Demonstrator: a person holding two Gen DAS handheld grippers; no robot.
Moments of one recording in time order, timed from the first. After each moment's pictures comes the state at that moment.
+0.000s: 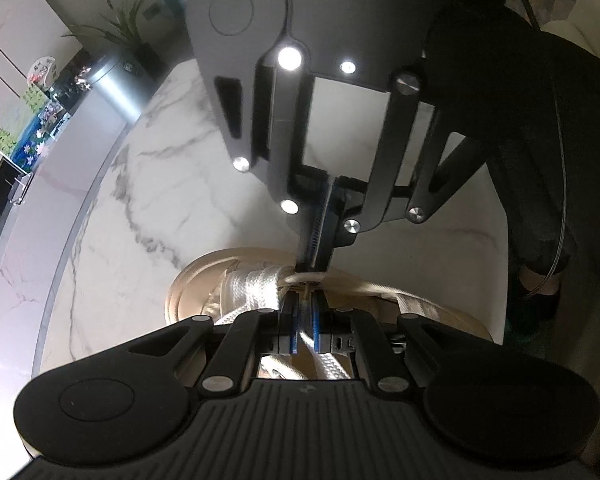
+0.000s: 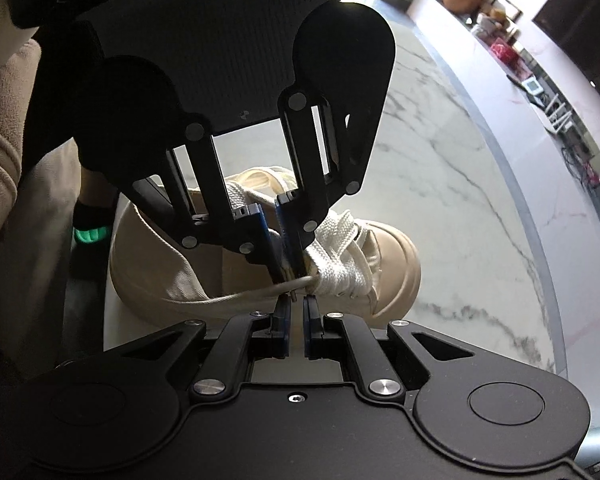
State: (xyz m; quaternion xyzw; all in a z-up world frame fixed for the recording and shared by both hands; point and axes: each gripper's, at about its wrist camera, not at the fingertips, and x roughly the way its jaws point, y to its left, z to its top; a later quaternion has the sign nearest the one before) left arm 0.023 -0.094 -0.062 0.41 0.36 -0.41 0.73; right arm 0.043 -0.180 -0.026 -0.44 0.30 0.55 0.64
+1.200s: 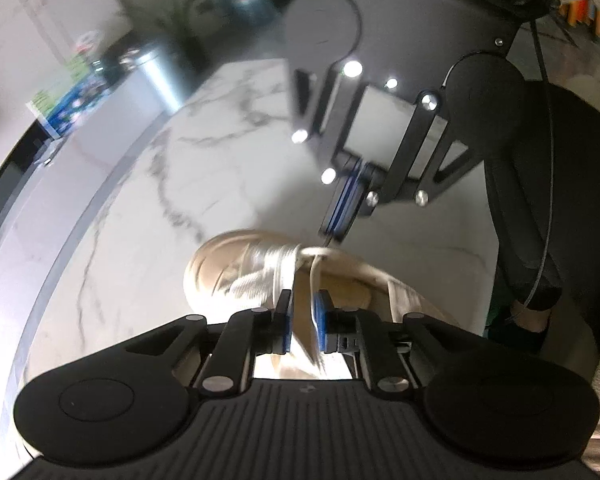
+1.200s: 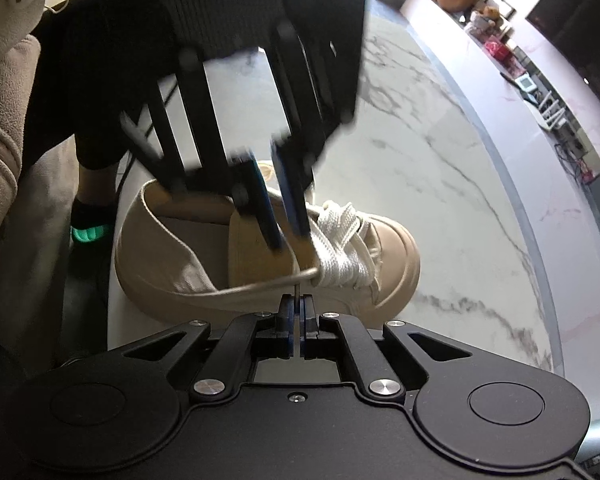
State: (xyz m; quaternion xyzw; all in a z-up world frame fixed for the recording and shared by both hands) left arm 0.026 -0.055 -0.029 0.33 0.37 -0.37 0.78; right arm 0.040 -0.185 -0.023 -0.45 0.31 0.52 0.65
